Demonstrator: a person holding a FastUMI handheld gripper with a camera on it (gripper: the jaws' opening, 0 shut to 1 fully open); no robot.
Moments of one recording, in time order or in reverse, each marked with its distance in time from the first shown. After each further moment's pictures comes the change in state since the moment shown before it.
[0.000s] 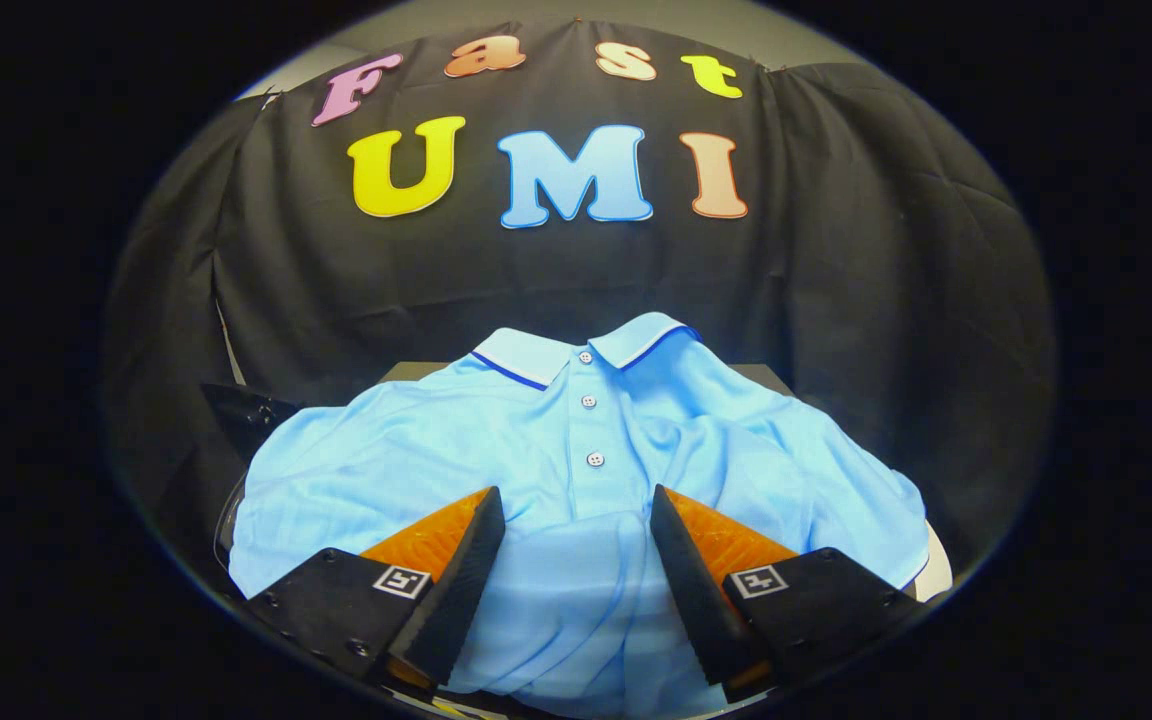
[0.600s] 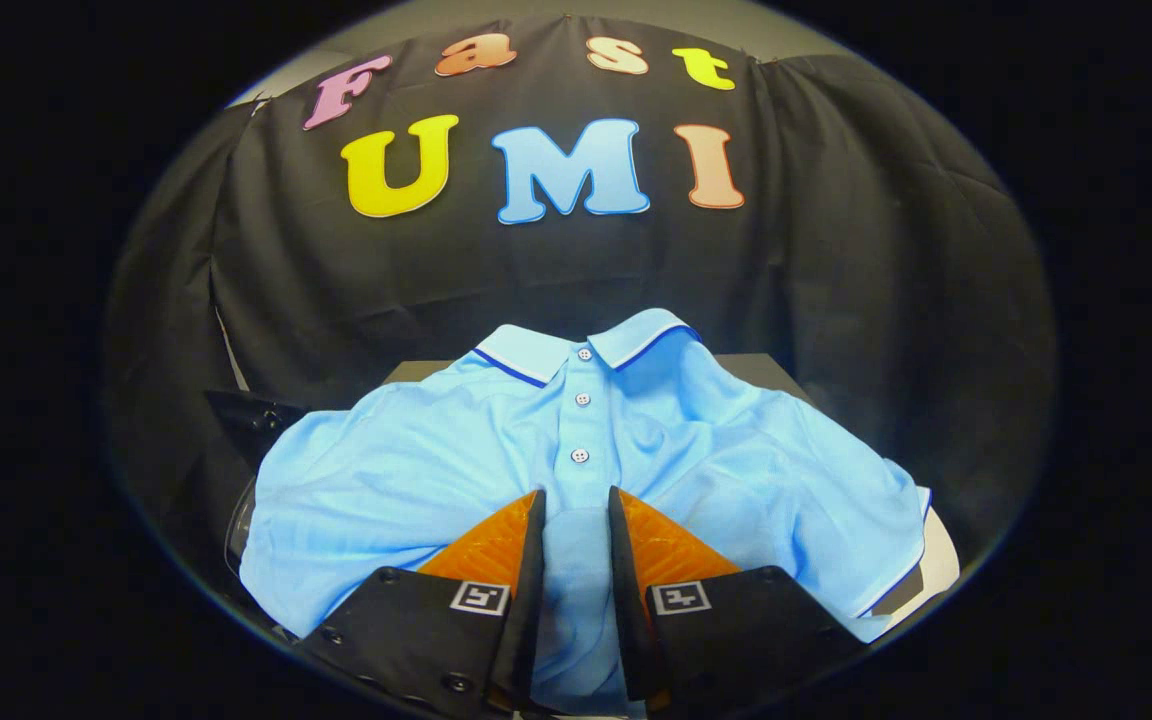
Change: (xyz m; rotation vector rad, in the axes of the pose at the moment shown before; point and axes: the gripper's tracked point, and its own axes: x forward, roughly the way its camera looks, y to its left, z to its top) arm -0.005 0.004 0.000 0.039 0.011 0.023
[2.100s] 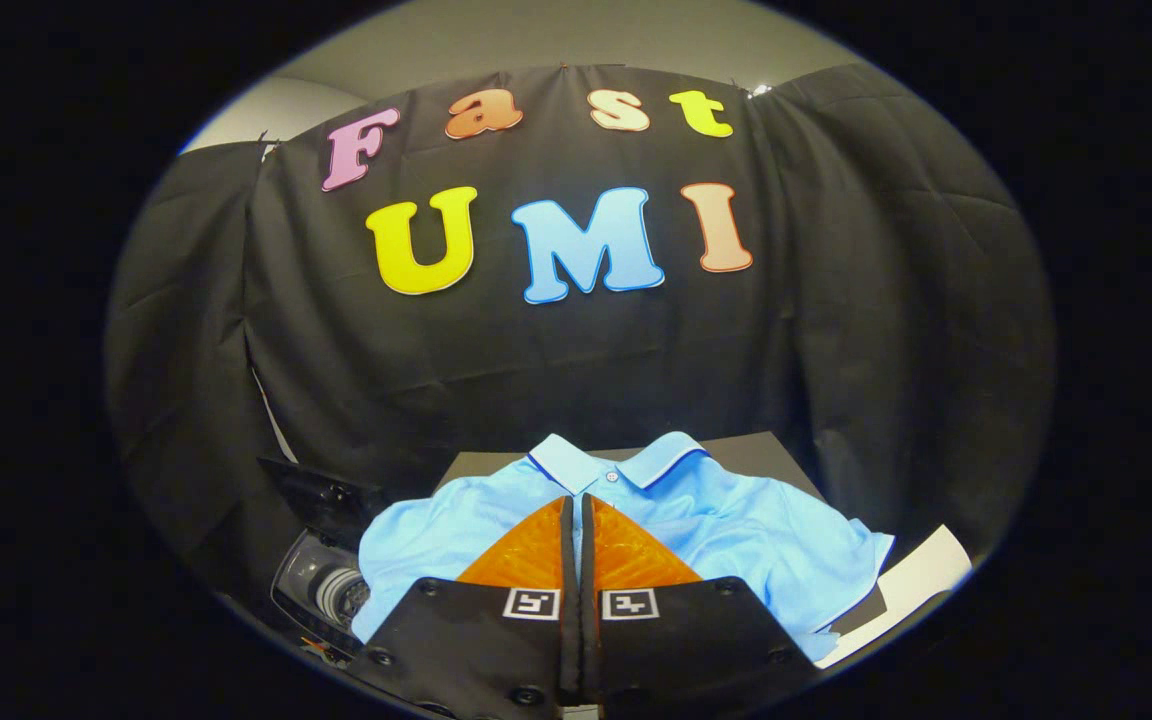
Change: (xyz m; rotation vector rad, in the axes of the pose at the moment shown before) arm -0.062 0.025 0.084 0.053 -0.202 0.092
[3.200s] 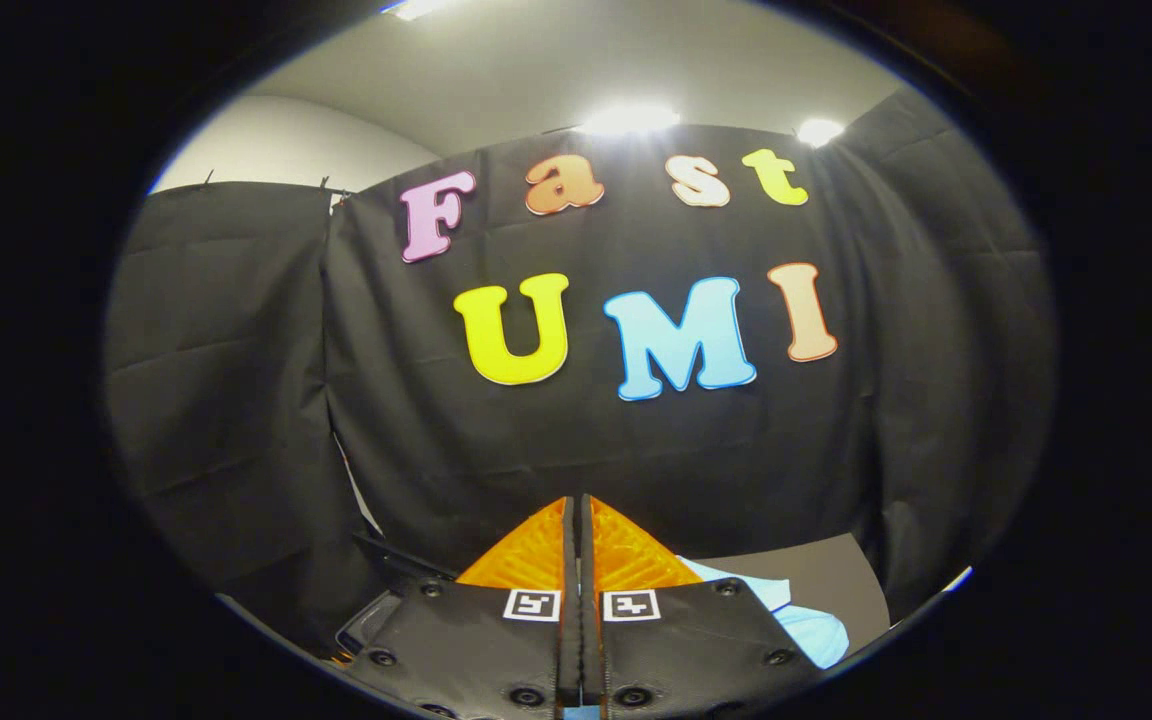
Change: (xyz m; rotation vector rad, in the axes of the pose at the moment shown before) arm -0.005 0.083 0.091 -0.047 -0.143 0.166
